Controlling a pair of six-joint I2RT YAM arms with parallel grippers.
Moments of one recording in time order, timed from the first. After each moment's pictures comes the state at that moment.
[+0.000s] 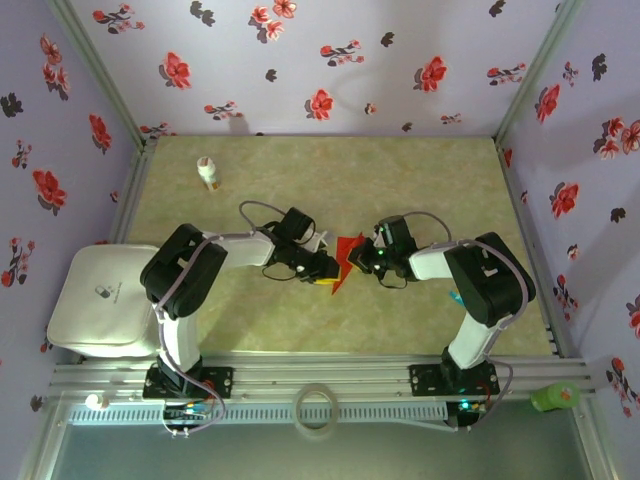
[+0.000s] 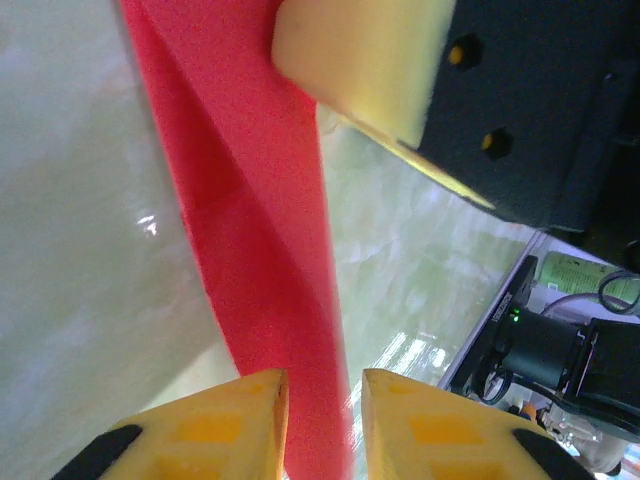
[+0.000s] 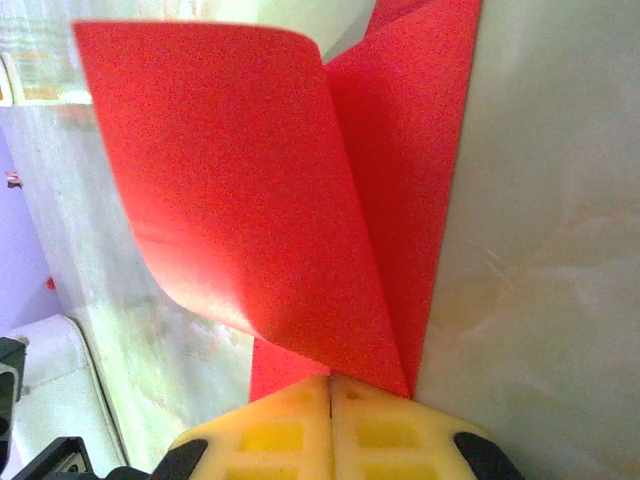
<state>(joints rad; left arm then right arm) -0.71 1.90 1.04 -0.18 0.75 -0.66 0.45 1.74 0.65 0.24 -0.49 1.00</state>
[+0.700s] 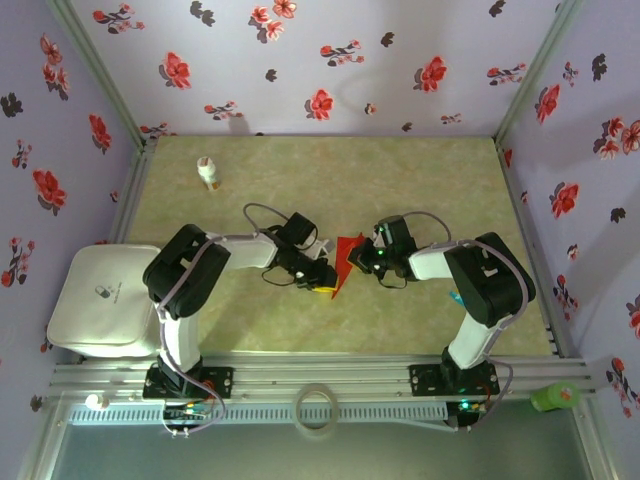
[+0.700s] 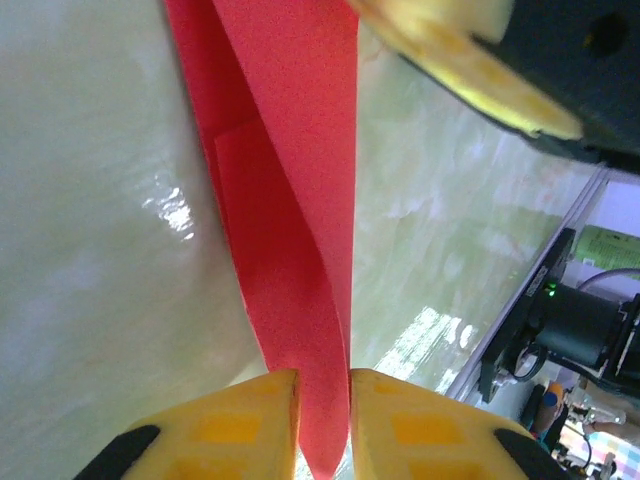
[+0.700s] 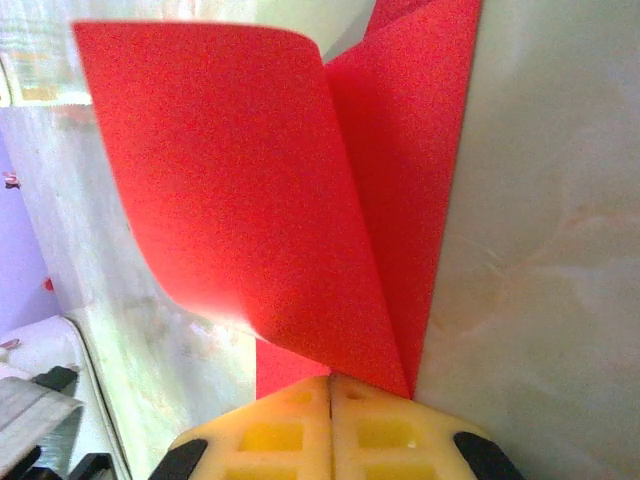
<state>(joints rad) -0.74 1.92 1.04 -0.27 0.73 -0.59 0.45 1.74 0.65 0.23 -0.48 1.01</state>
